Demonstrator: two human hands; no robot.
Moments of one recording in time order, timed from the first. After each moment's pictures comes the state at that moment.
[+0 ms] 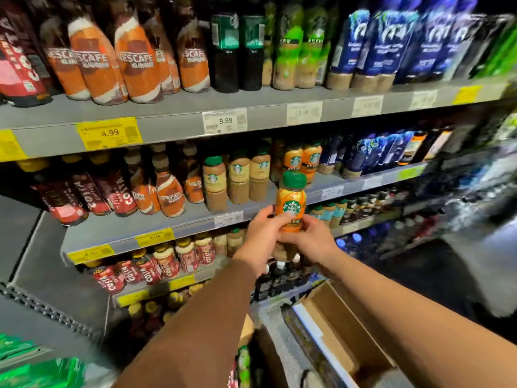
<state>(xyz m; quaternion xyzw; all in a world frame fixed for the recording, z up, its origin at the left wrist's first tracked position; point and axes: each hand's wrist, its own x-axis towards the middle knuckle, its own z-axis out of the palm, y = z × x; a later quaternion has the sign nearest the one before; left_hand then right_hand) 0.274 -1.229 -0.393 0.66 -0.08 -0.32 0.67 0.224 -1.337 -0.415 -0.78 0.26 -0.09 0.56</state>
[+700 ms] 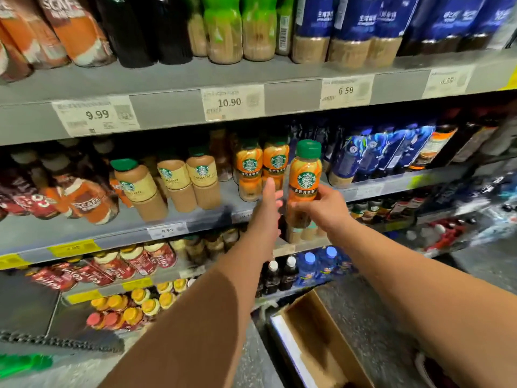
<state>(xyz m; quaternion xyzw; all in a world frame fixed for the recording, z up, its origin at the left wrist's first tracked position) 0.316 -1.426 -0.408 0.65 0.05 -0.33 0.68 0.296 -1.550 -0.440 -0.75 0.27 -0.08 0.59</state>
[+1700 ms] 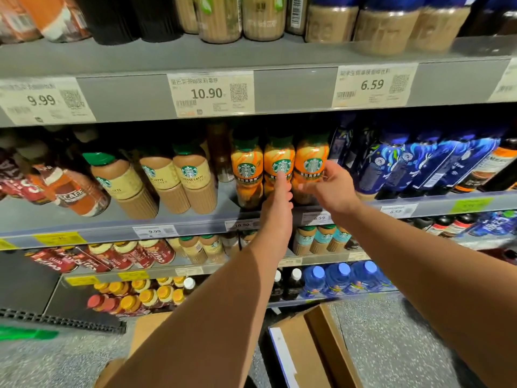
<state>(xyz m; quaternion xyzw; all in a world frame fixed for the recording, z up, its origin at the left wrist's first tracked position) 0.360 -1.486 -0.448 0.64 0.09 -0.24 0.73 0.379 -1.608 -0.466 -0.74 0.17 -0.08 0.65</state>
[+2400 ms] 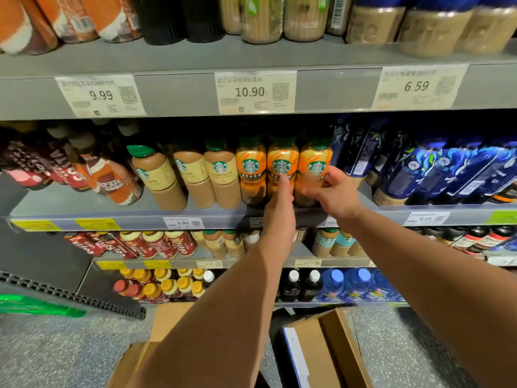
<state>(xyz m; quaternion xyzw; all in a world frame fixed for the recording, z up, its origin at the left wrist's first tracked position) 0.361 -1.450 -0.454 0.65 0.13 -0.18 0.72 0.385 -1.570 -0.470 -0.75 0.14 -0.04 0.65</state>
